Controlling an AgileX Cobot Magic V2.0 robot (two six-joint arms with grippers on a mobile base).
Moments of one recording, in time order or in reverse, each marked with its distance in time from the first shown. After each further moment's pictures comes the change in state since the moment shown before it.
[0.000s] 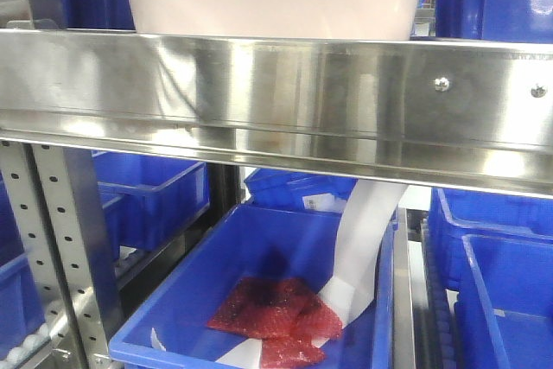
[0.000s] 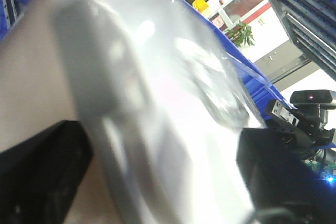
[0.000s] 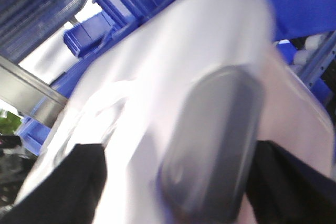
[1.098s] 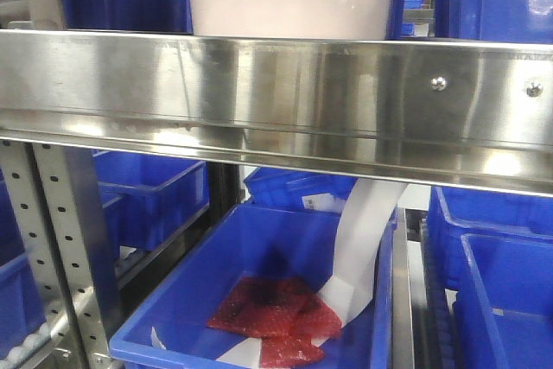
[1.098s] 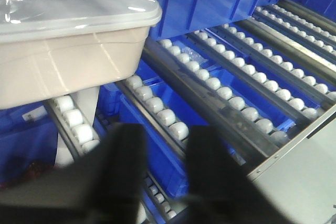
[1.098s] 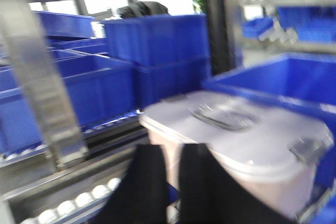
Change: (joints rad) left arm 0.038 -0.186 -0.316 0.484 0.222 -0.122; right arm -0.026 -0.488 0.000 -0.335 -0.138 -0.064
